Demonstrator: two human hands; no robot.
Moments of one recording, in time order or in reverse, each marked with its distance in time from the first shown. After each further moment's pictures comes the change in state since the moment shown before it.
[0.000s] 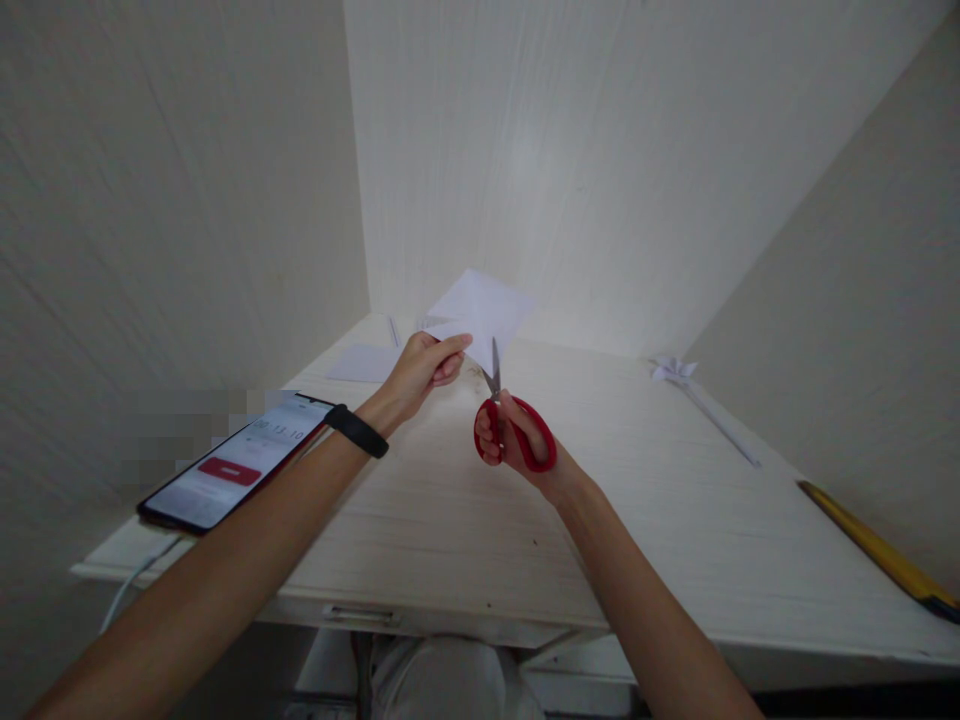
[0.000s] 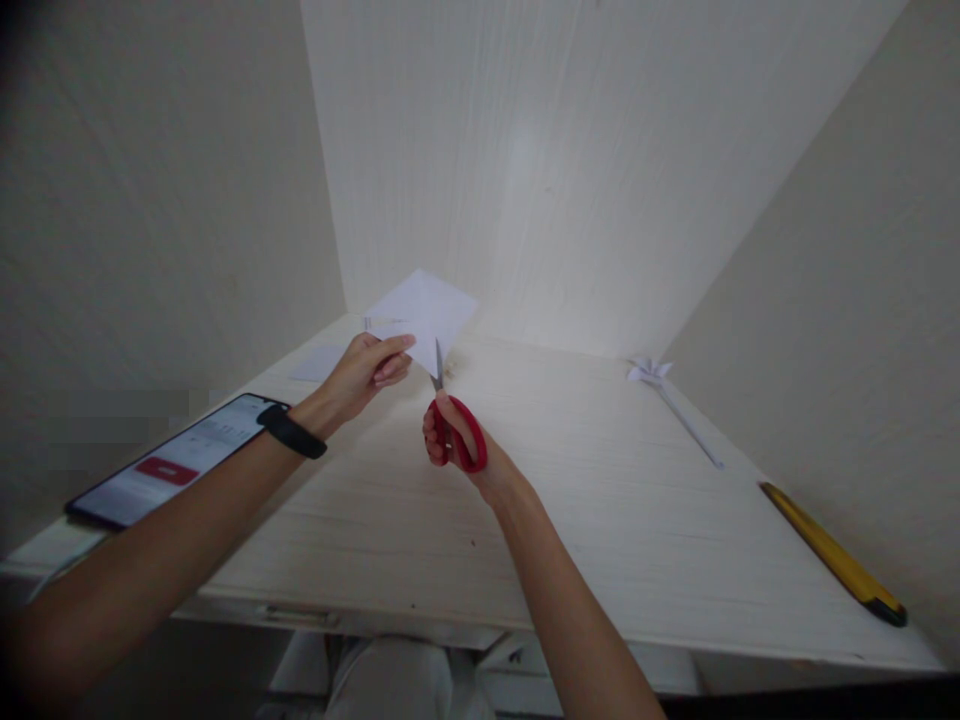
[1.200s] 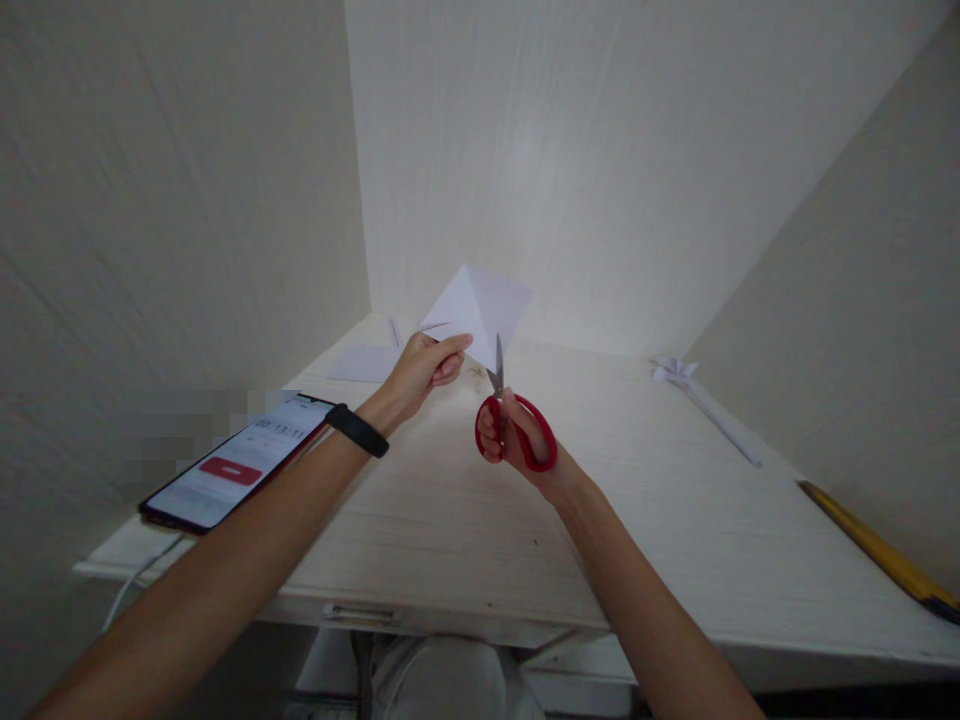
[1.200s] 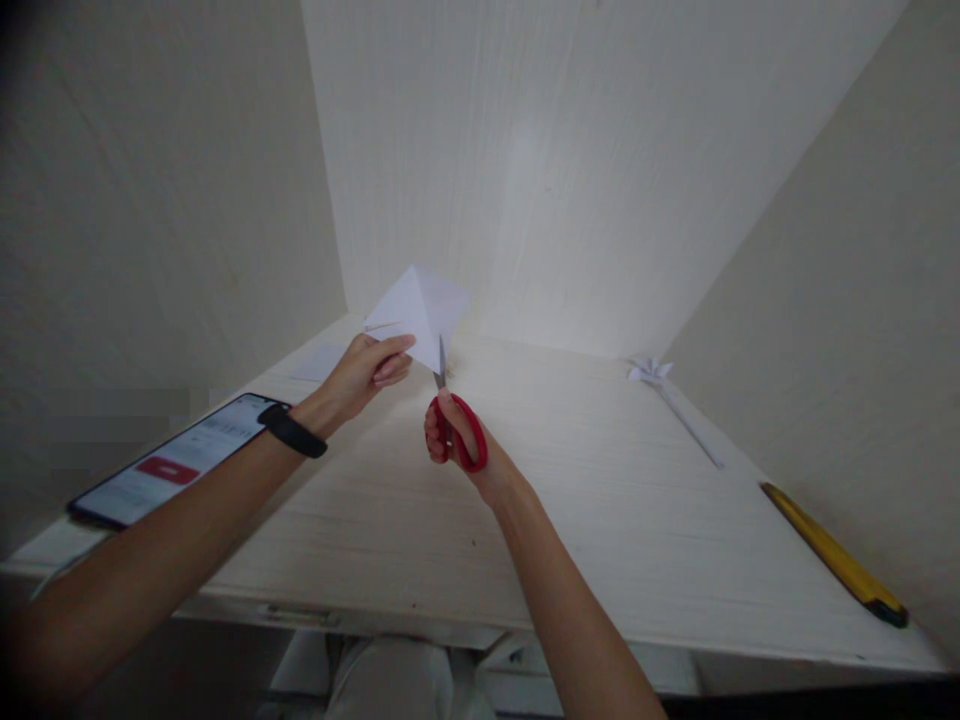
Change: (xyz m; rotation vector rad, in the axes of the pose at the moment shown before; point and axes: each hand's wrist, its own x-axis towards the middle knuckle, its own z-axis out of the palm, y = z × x) left_hand 0.001 -0.003 -0.001 -0.023 -0.008 0.019; right_hand -0.001 -0.003 0.003 -0.014 -0.008 -0.038
